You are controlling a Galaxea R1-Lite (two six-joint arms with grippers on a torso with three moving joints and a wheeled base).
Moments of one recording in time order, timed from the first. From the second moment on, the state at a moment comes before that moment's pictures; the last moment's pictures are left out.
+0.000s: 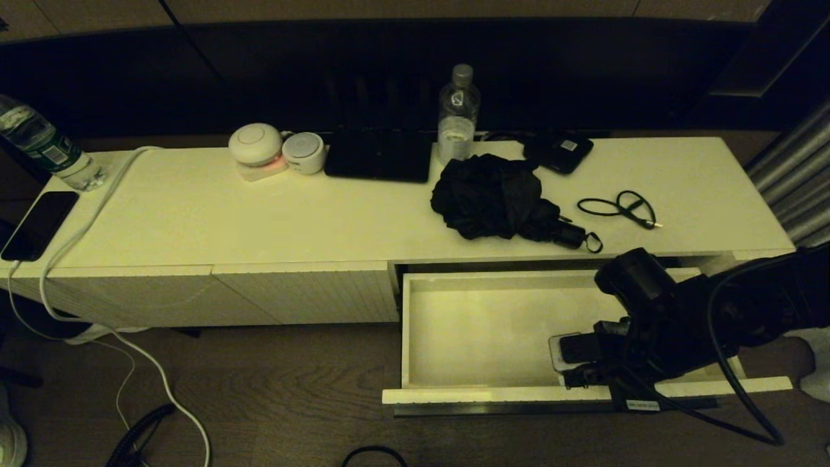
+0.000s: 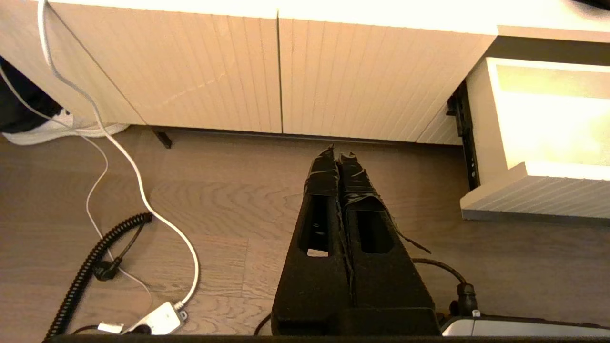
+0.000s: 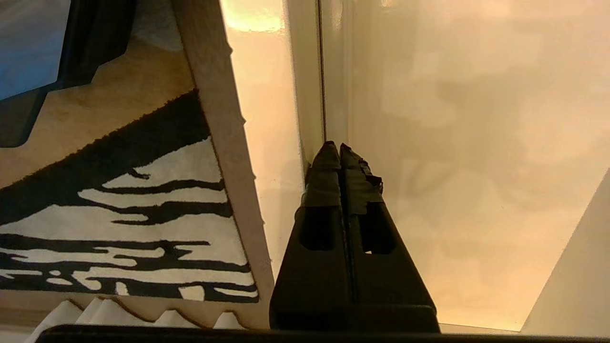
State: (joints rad) left arm 0.00 0.00 0.00 -0.04 0.02 -0.09; right arm 0.37 1.85 -0.97 0.33 0.00 -1.12
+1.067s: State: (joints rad) left arm 0.00 0.00 0.00 -0.04 0.02 -0.09; right arm 0.44 1.54 -1.13 0.22 -0.23 -1.07
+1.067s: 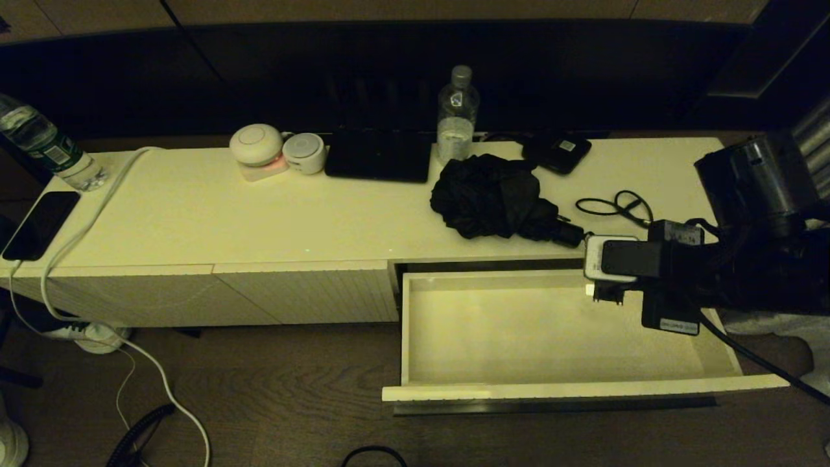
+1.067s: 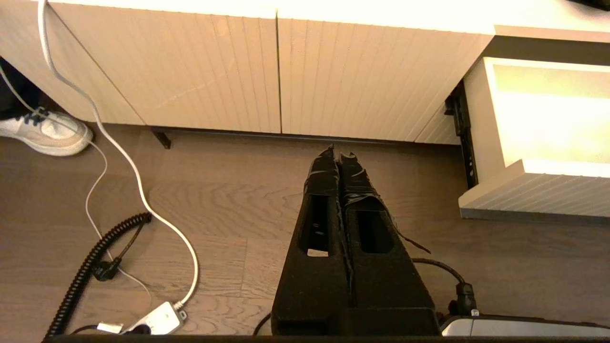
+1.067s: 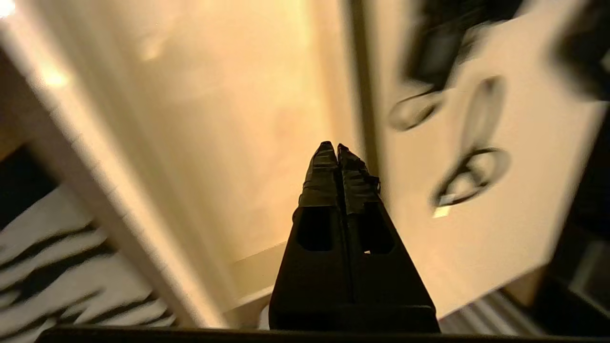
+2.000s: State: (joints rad) left arm 0.00 0.00 0.00 -0.04 0.02 -0.09; right arm 0.47 1.79 -1.49 0.35 -0.31 -0.93
